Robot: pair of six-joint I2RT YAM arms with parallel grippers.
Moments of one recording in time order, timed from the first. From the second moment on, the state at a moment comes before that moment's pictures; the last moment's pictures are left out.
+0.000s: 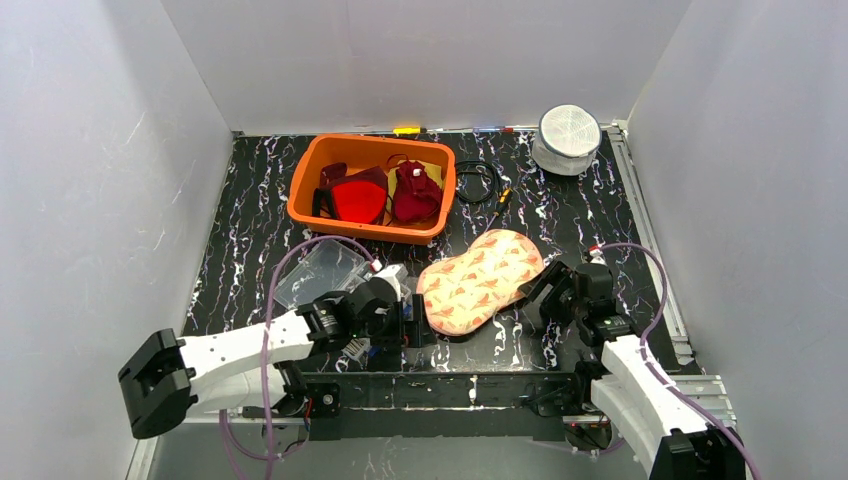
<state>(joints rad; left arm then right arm) -1.03 1.02 0.53 -0.29 0.06 -0.90 0.19 0.71 0.22 -0.22 -0.15 0.79</state>
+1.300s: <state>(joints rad) -0.91 1.39 0.58 -0.05 -0.11 -1.05 0.20 0.69 0.42 -0.35 -0.17 0.80</state>
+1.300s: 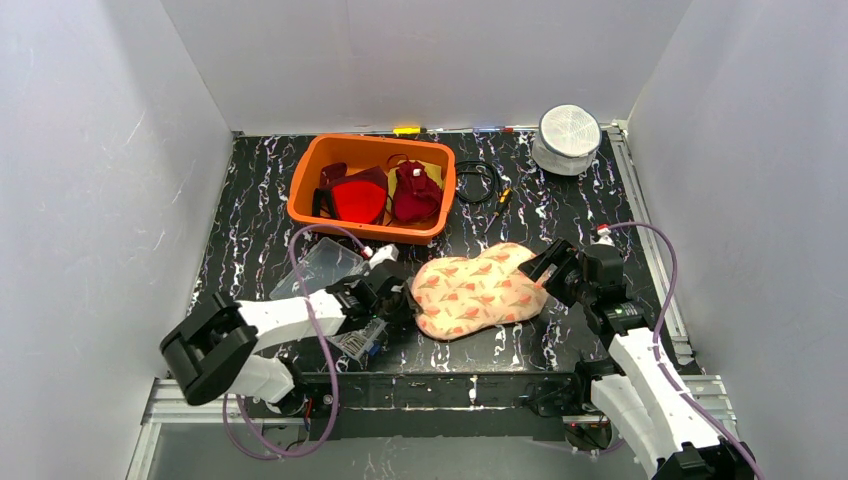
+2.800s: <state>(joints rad) -0.86 1.13 1.00 -0.81 -0.19 -0.65 0.21 0.66 0.38 -0.41 -0.26 0.73</state>
